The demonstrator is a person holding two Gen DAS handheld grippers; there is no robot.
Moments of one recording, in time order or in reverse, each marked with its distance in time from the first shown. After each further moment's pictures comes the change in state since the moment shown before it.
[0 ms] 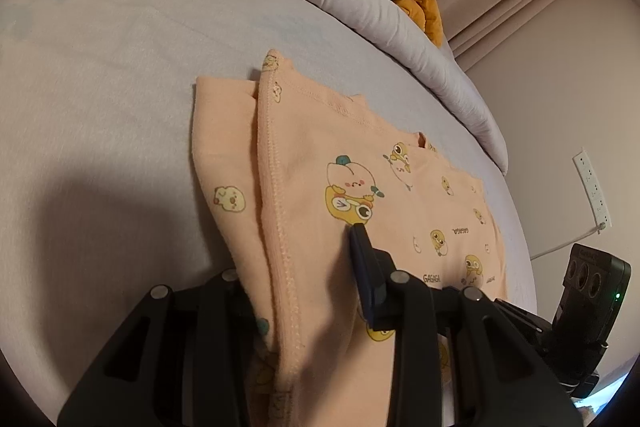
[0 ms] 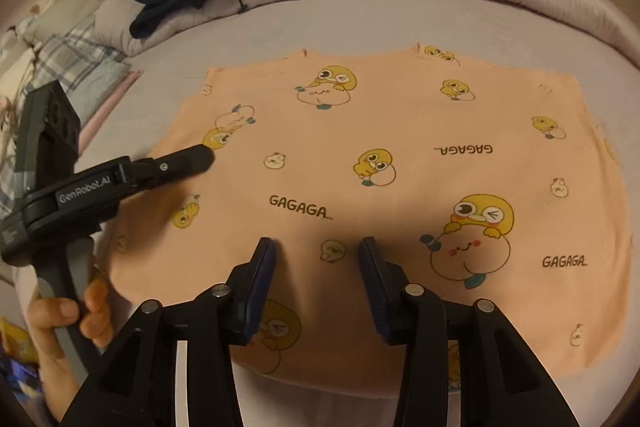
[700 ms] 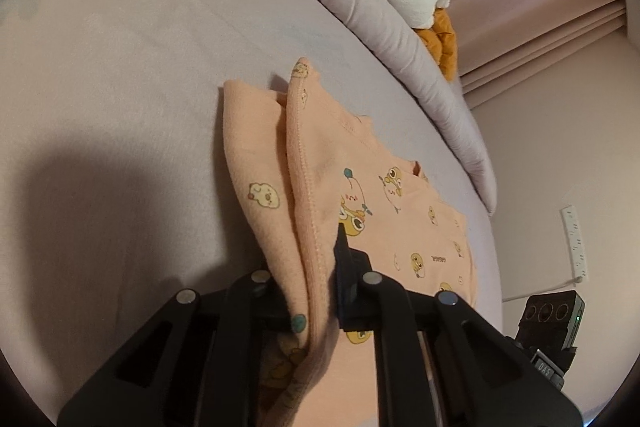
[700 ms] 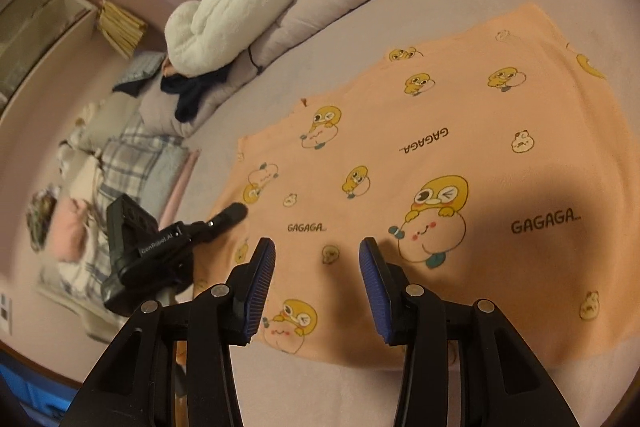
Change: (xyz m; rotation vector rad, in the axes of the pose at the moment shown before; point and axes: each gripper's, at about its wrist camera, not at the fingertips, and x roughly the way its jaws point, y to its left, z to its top) left arm -0.017 -0.001 0.001 -0.183 -0.037 -0.010; right arm -0.019 -0.066 -0.007 0.302 -0.087 0.384
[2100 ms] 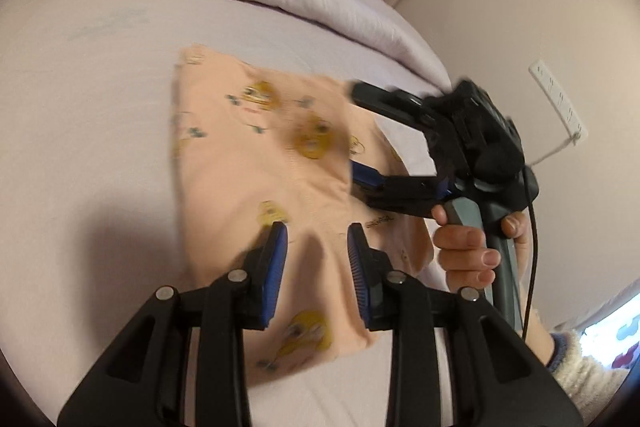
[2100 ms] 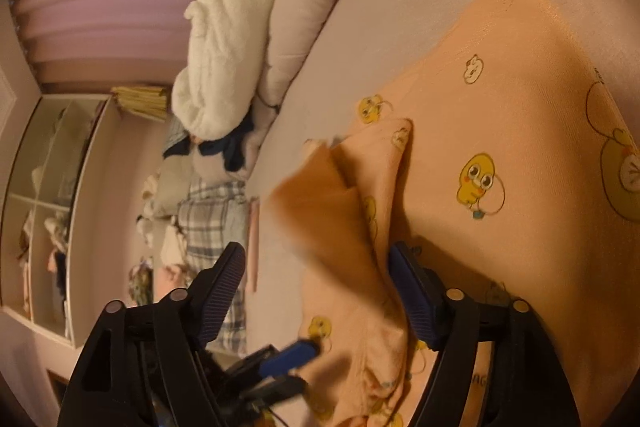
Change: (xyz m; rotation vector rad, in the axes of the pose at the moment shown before) left arm 0.032 -0.115 -0.060 0.415 0.193 -0.087; right arm 0.008 -0.077 0.069 0.324 0.091 0.344
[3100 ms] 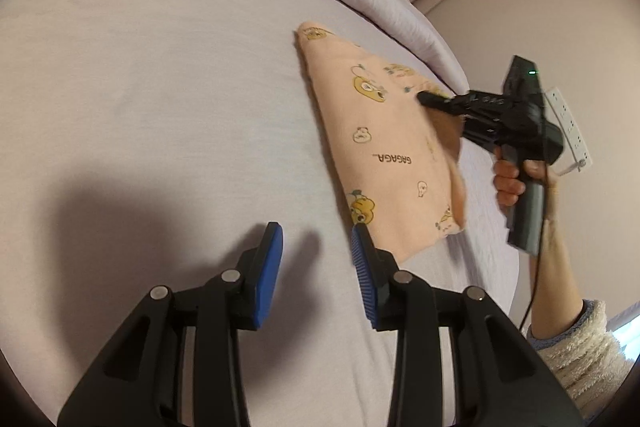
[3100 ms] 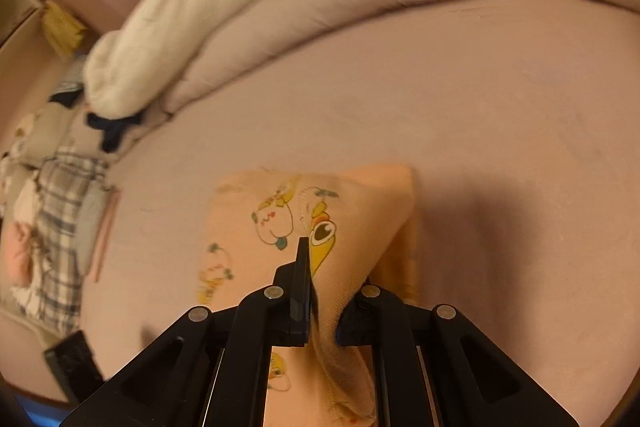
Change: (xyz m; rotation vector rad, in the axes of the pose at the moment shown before) left arm -0.015 0.027 -0.045 -0.115 0.020 0.010; right arm -0.033 0.025 0.042 -0.321 -0.102 -0.621
